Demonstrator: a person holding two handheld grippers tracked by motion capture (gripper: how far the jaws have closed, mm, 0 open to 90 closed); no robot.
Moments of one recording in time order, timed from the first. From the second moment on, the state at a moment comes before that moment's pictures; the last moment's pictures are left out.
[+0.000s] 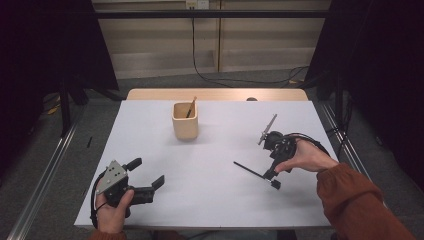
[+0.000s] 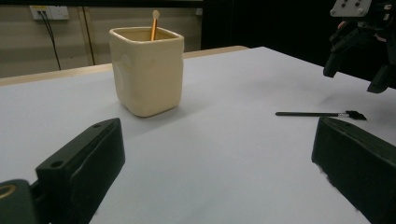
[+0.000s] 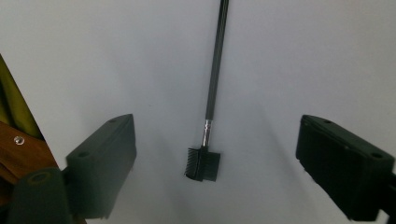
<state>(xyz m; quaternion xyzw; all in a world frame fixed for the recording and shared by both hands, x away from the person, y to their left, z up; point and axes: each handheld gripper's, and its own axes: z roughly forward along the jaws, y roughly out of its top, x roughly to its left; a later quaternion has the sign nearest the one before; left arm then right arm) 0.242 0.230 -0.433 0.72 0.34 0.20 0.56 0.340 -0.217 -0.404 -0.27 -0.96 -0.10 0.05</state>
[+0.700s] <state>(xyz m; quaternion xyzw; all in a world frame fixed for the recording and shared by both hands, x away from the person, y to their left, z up) 0.243 0.231 -0.434 0.72 0.35 0.20 0.57 0.342 -0.205 -0.434 -0.26 -0.96 -0.06 0.06</state>
